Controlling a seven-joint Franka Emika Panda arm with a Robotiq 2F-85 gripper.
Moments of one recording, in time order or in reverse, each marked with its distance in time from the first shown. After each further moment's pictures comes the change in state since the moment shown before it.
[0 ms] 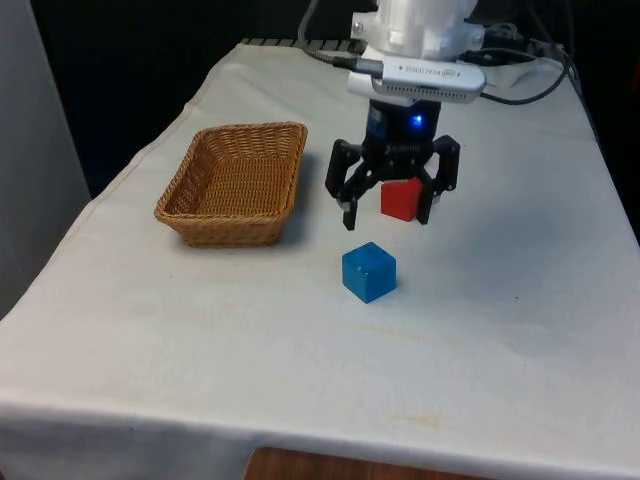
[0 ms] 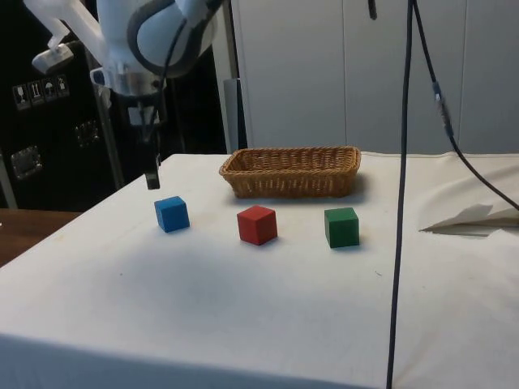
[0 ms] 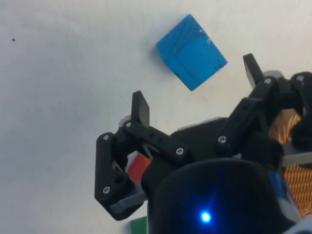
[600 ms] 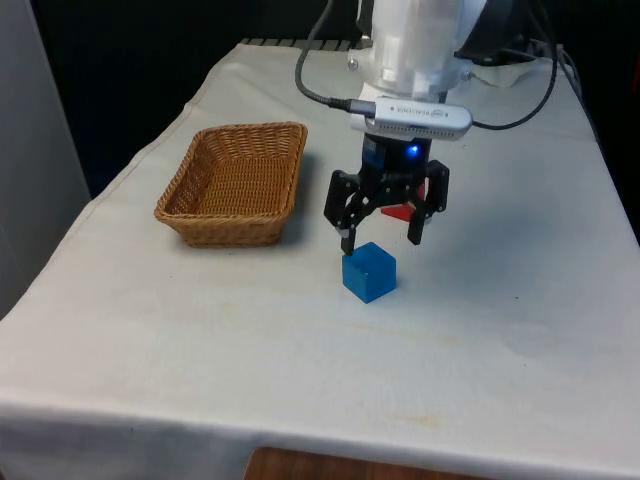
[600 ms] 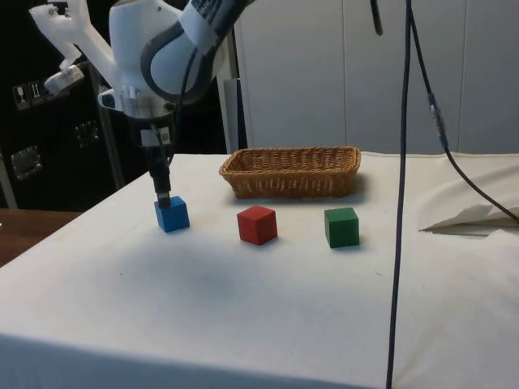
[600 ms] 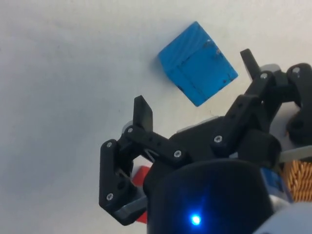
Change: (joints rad) arm -0.003 0.045 -0.010 -0.040 0.000 0.098 -0.110
